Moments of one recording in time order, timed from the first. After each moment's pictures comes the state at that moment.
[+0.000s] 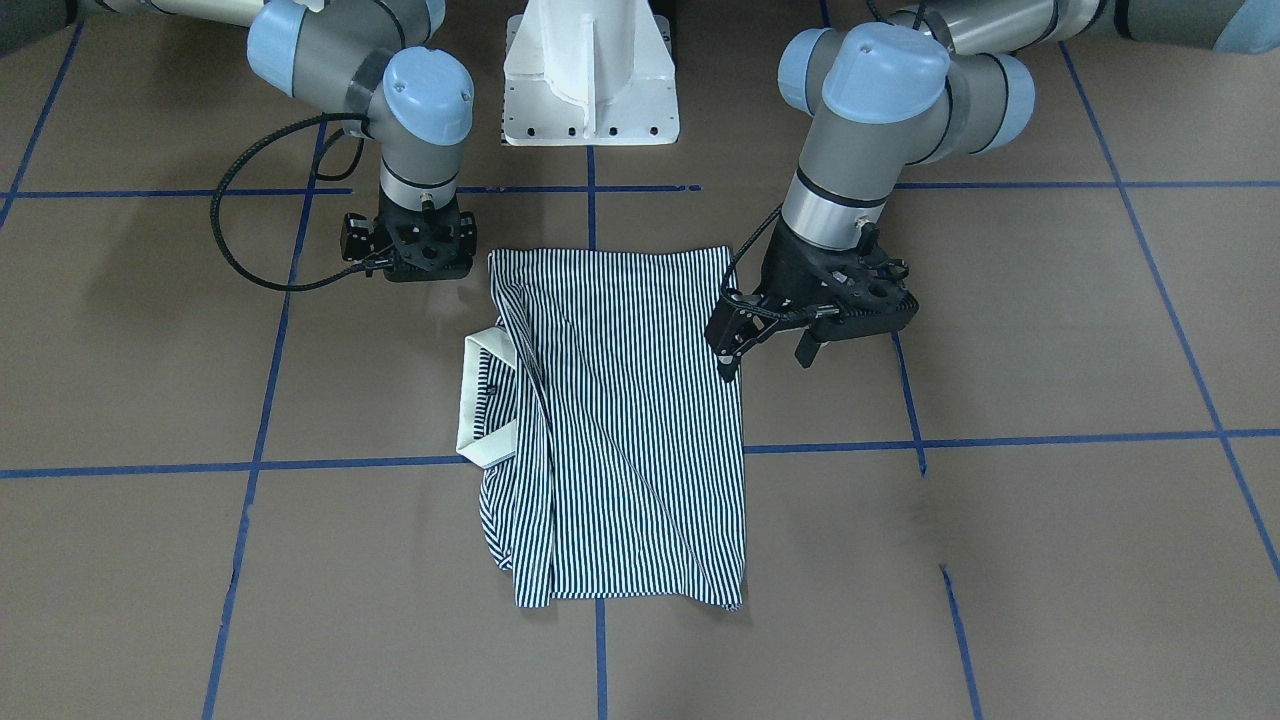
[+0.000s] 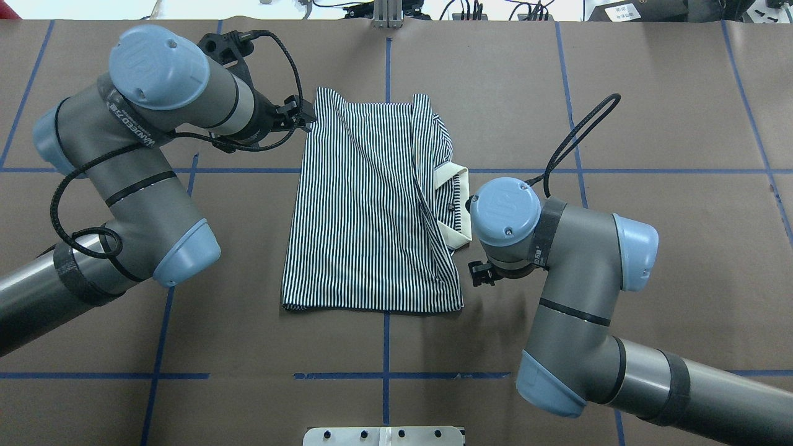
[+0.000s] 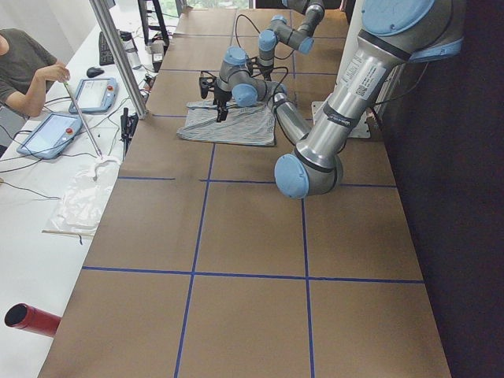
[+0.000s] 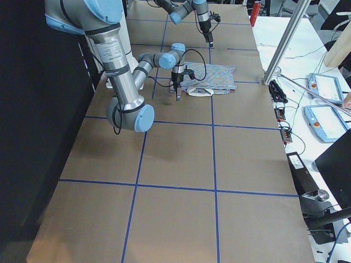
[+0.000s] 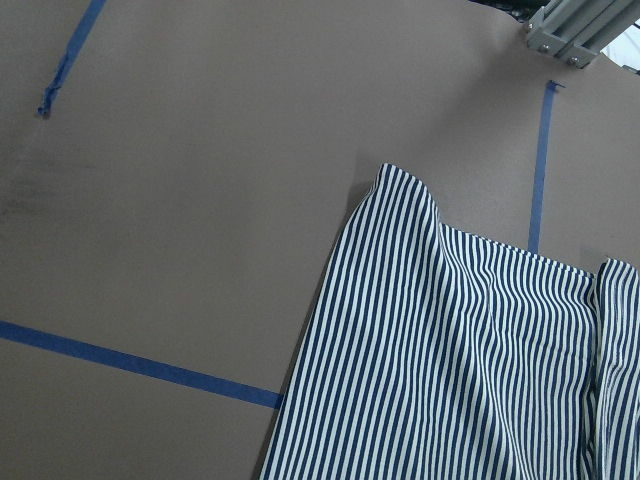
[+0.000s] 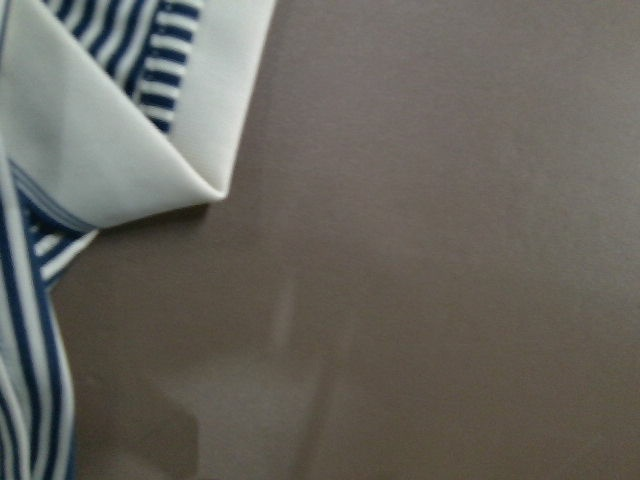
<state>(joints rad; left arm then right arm) -0.74 -2.18 -1.72 -1.79 -1.83 -1.41 0.47 -1.04 1.84 -1.94 1.77 0.92</state>
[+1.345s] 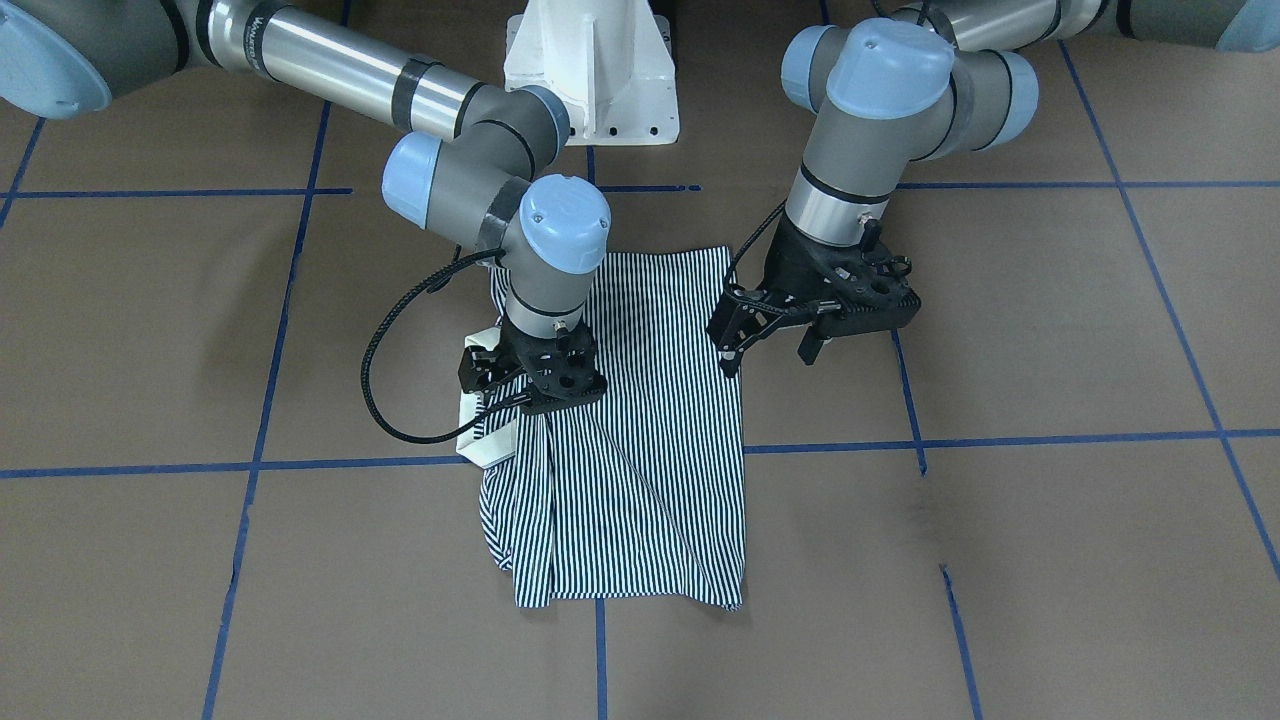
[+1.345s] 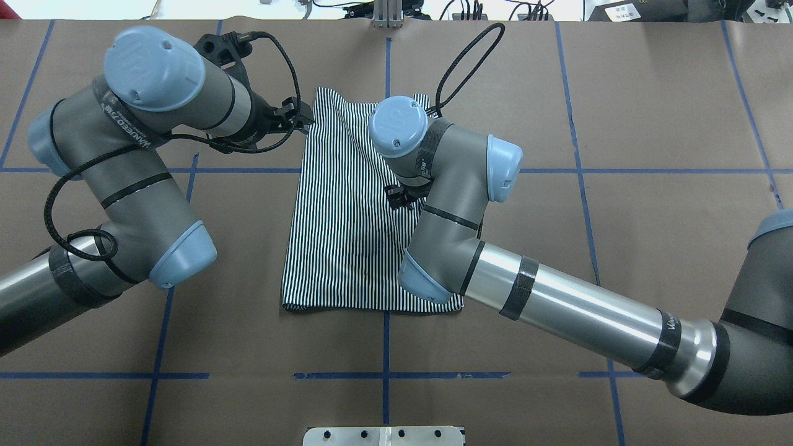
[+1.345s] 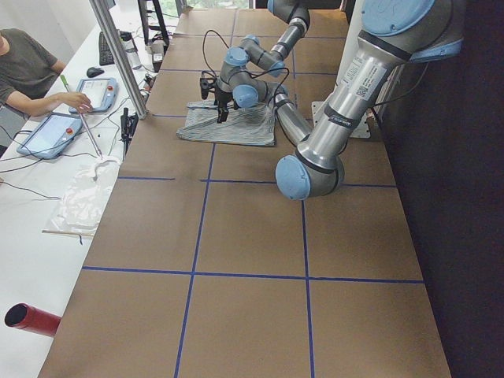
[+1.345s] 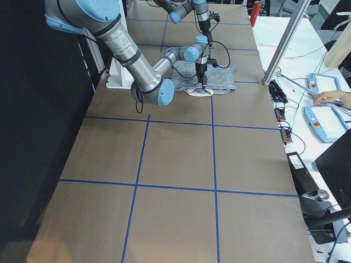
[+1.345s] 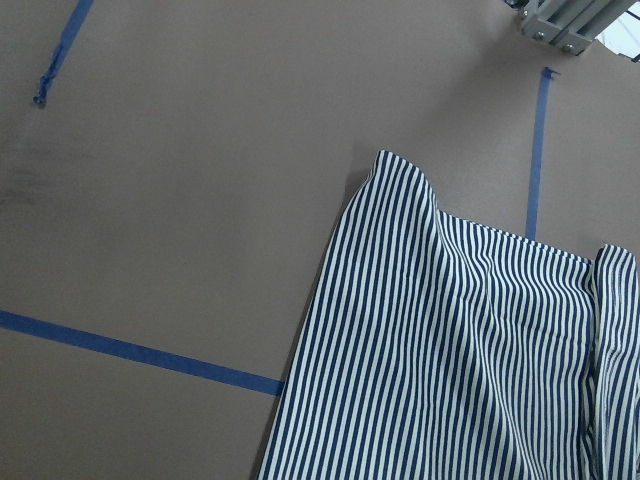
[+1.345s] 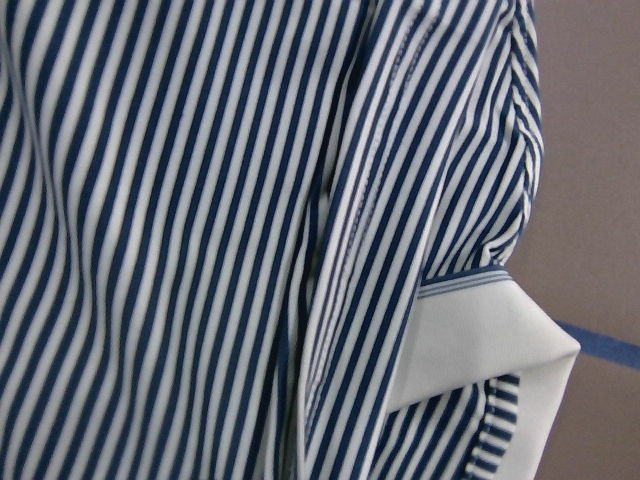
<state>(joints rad) -0.74 -2.16 -1.73 -1.79 -1.84 -1.38 0.57 -0.67 1.27 -1.66 1.75 0.80</state>
